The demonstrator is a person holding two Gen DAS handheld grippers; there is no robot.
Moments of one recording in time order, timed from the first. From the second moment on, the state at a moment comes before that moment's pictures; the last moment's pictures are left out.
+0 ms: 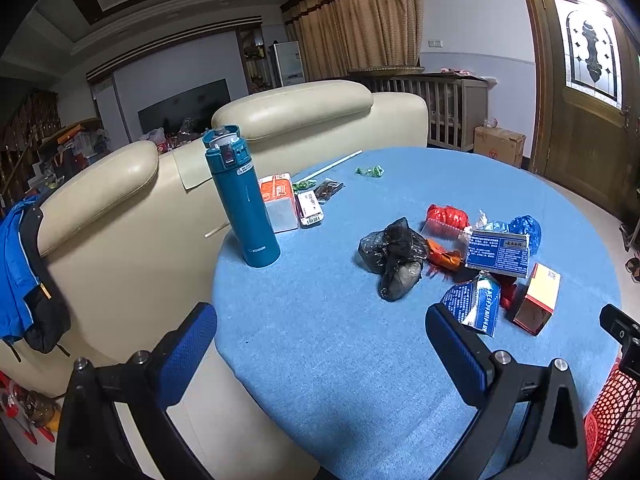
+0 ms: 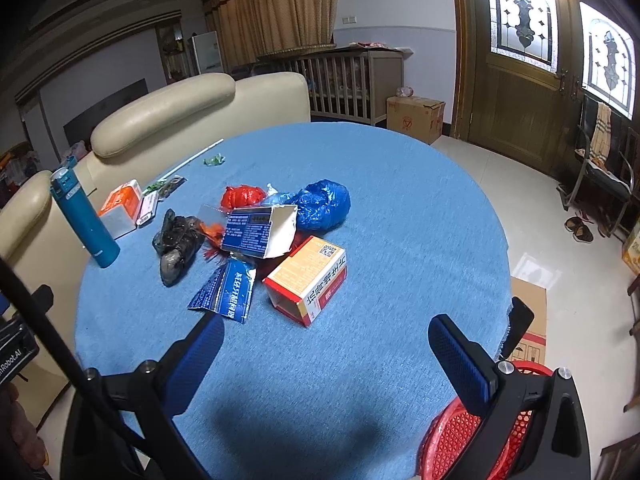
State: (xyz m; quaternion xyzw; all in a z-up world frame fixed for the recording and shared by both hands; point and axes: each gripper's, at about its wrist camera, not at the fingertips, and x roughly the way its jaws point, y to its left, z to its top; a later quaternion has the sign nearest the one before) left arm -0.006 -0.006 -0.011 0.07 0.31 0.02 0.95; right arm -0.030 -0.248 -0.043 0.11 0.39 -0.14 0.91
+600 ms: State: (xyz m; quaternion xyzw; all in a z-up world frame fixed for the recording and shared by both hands) left arm 0.001 -0.002 -0.019 0.07 0.33 0.02 0.94; right arm -0.022 -0.242 -0.053 0.11 0.41 -0.13 0.90
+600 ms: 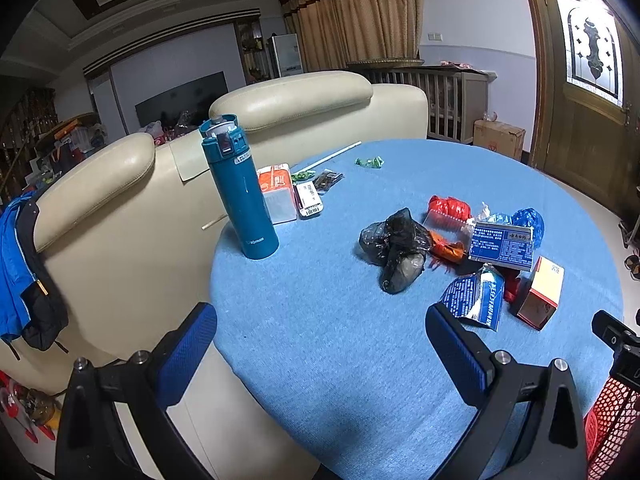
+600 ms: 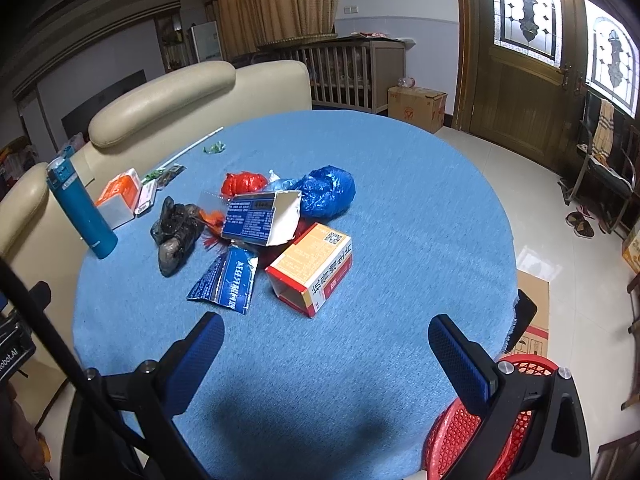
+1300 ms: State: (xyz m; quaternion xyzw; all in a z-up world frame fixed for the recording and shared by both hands) left arm 0.009 0.000 -0.033 0.07 0.35 0.02 0.93; right arm -0.017 -0.239 -0.066 0.11 0.42 -0.13 0.89
